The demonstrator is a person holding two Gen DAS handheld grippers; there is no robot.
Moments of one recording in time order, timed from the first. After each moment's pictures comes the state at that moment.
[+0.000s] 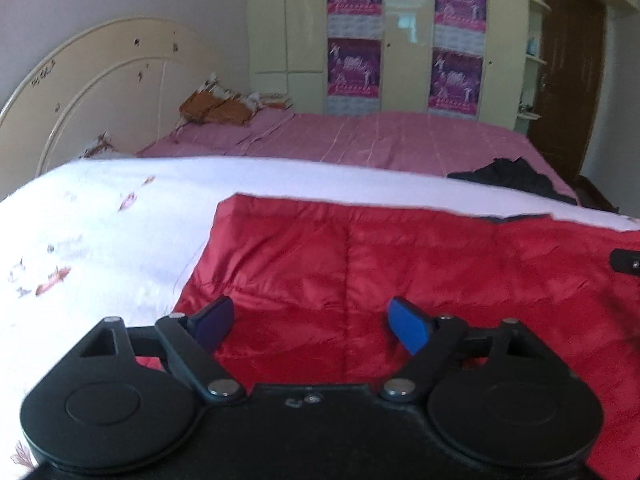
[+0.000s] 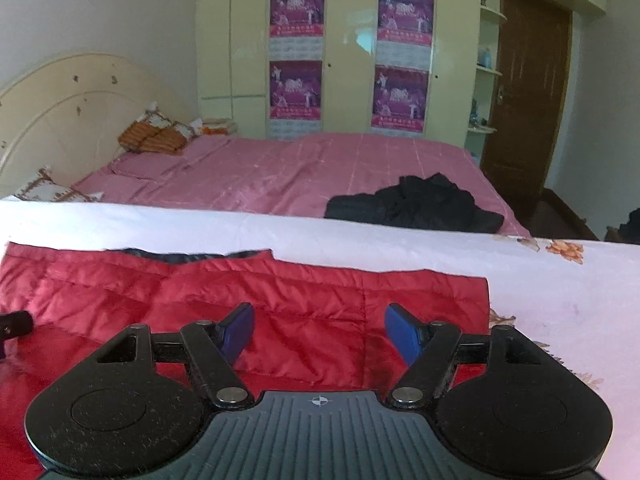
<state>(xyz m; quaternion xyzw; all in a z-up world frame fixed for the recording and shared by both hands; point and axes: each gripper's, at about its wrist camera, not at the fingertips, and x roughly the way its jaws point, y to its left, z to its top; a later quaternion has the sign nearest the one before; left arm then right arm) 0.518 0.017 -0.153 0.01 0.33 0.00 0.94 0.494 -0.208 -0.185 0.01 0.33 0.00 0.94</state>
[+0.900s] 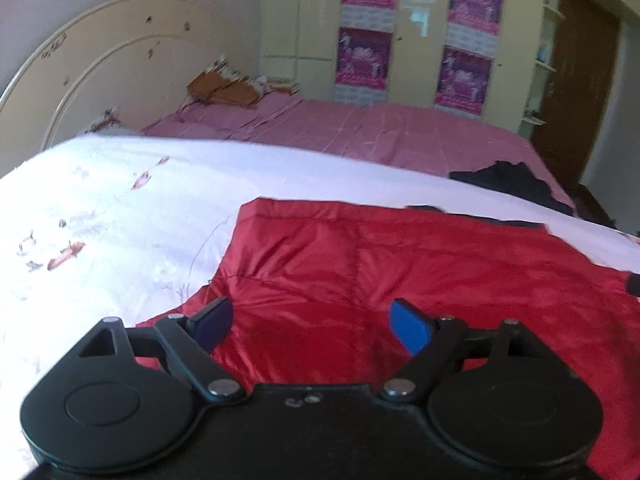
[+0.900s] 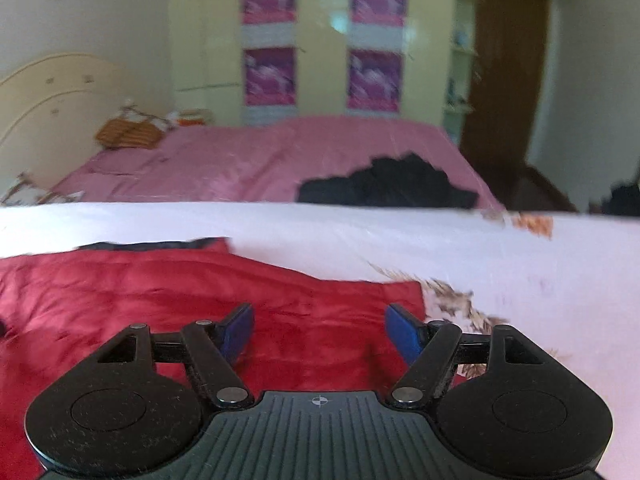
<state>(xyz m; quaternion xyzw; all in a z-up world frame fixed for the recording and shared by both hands) 0.497 0.029 -0.123 -0.02 0.35 -0.01 0.94 0.463 -0.240 -0.159 0.02 0.34 0.00 0.94</state>
